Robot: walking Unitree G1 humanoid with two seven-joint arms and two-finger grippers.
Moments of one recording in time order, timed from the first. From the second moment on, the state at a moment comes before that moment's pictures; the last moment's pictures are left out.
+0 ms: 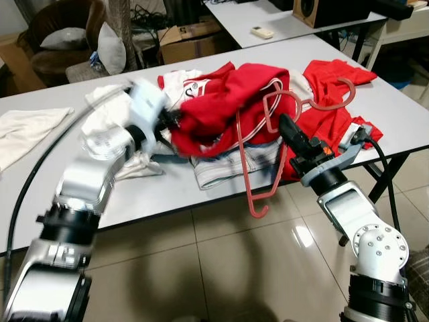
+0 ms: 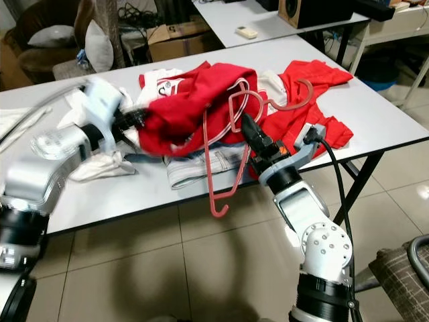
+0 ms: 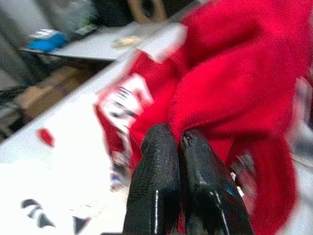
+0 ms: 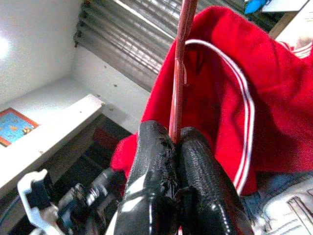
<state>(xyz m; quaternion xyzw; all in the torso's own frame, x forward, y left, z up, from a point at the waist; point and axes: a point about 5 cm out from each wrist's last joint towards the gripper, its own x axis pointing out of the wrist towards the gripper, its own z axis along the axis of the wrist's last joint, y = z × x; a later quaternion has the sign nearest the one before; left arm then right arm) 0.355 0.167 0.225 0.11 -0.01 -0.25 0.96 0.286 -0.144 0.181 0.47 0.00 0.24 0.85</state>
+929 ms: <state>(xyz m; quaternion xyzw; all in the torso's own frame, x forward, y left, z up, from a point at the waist) 0.317 0.118 0.219 0.14 0.01 -0.48 0.87 0.348 -0.128 0.189 0.55 -0.01 0.09 0.83</state>
